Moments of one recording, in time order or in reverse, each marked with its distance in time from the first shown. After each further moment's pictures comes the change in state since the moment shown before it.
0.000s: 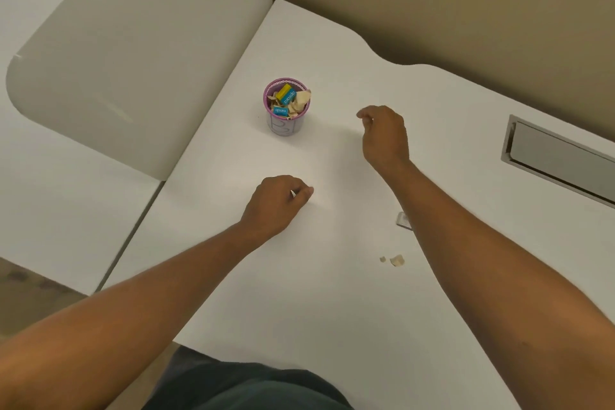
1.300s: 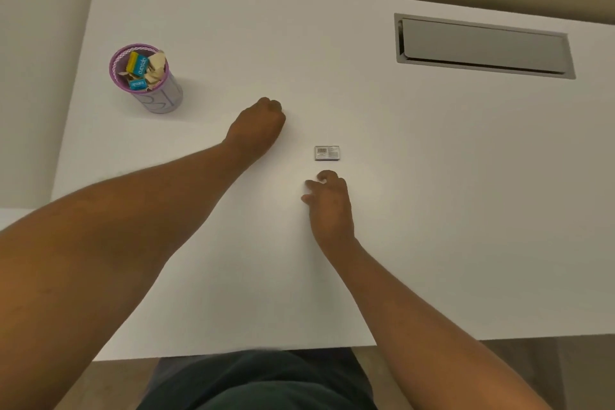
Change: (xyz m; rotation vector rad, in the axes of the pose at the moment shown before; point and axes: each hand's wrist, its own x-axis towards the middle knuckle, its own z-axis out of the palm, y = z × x) left_hand 0.093 0.099 0.100 0.876 -0.233 0.571; right_hand -0.239 0.092 0.031 0.060 -0.023 0.347
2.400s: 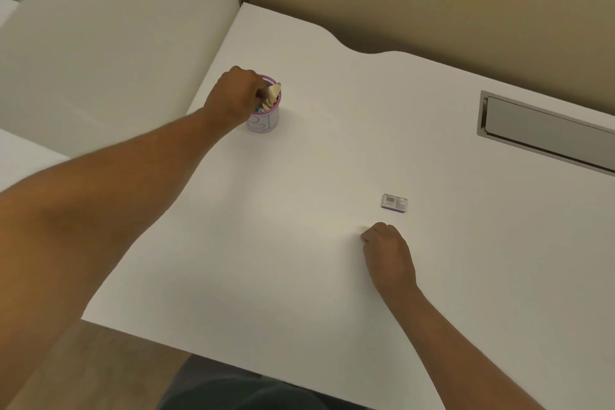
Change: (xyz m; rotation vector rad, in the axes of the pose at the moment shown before) left_hand -0.066 -0.186 -0.069 -0.217 0.306 -0.367; right_hand 0.004 -0.013 -0.024 -0.379 -0.171 -0.281
